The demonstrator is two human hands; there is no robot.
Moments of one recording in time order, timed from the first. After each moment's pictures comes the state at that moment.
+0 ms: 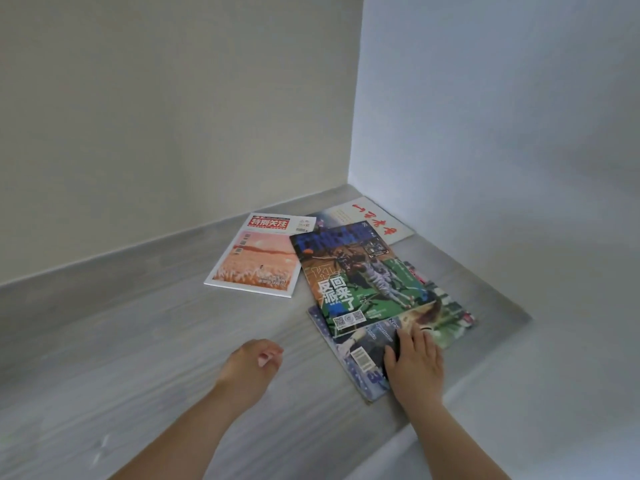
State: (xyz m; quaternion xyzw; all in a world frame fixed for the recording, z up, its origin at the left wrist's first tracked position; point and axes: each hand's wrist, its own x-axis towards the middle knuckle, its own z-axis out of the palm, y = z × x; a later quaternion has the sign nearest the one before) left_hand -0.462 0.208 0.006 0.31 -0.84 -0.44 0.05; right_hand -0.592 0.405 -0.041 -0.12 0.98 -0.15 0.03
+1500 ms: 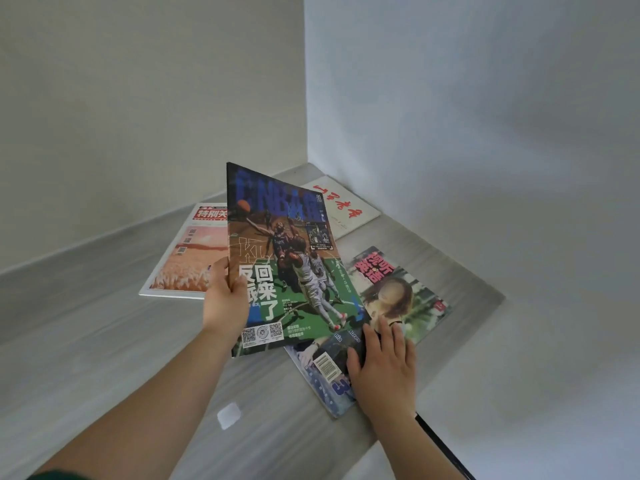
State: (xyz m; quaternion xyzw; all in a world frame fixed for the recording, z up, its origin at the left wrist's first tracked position) left_hand -0.584 0.200 0.009 0.34 -0.76 -0.50 0.24; right_hand -0.598 0.406 -0.055 -0.13 0.98 -0.15 0.04
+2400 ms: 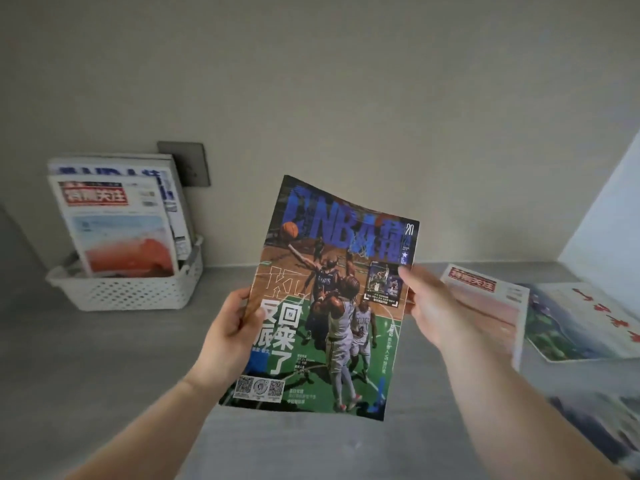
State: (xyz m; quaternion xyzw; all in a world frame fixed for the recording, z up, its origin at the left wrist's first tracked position) left_hand -0.225 -0.007 0.096 0.31 -0.67 -0.53 0.41; right_hand -0.457 0.083 0.121 -0.23 0.63 -0.64 0.37
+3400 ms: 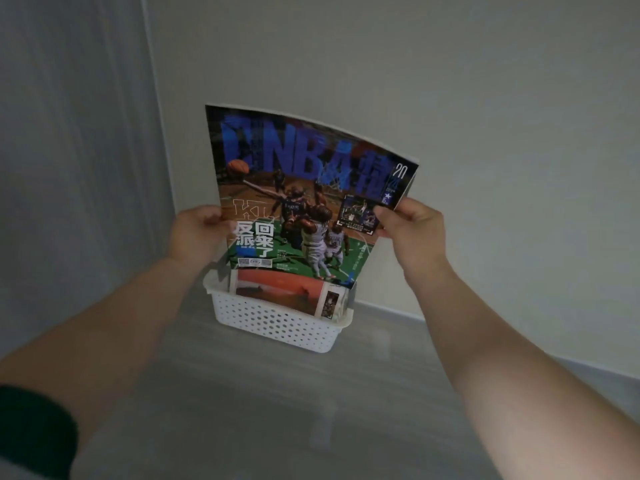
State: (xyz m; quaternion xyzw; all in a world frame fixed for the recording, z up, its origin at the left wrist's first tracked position) left_hand -0.018 -0.335 0.133 0.53 -0.59 -0.34 0.51; right_hand -0.235 -0.240 0.187 -0.46 0.56 -0.65 0.22
